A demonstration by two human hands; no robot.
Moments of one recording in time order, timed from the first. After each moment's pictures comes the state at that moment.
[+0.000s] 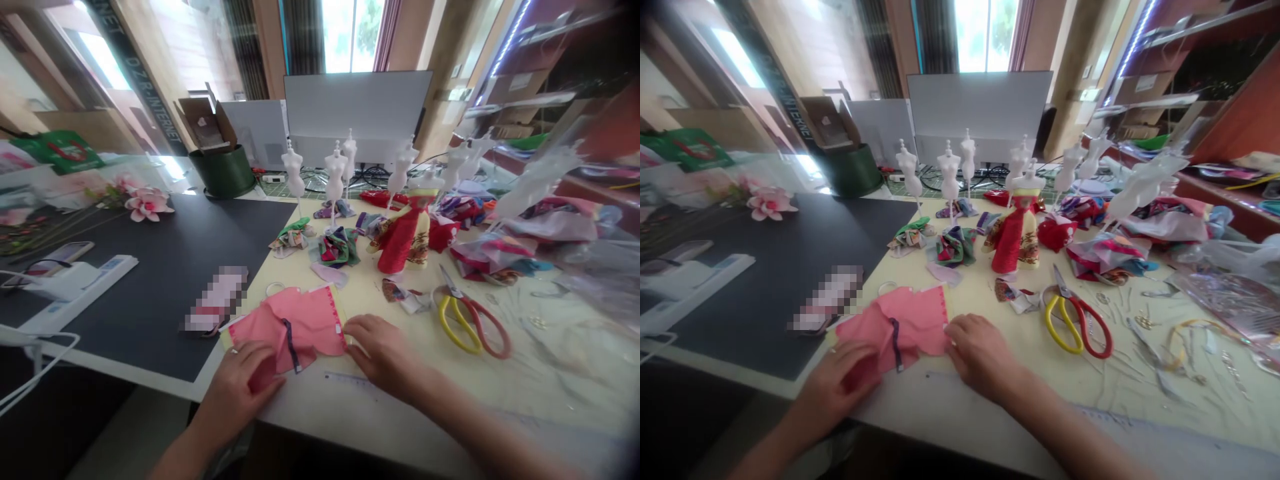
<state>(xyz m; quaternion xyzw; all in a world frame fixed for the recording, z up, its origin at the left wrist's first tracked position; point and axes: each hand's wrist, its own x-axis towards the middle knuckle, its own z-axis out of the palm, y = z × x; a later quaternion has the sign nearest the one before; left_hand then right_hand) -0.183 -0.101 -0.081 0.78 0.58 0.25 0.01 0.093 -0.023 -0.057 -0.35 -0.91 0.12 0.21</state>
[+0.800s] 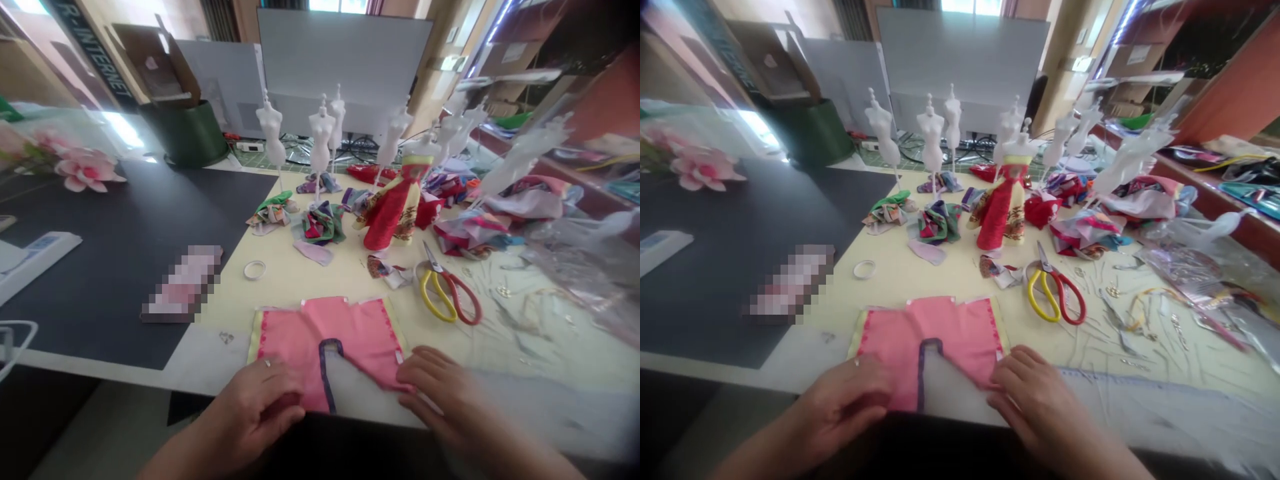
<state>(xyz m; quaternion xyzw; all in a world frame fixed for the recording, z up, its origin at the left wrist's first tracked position) -0.138 -0.113 -0.058 0.84 0.38 0.25 0.30 0.181 -0.099 -0.048 -0.38 -0.90 0.16 0.16</state>
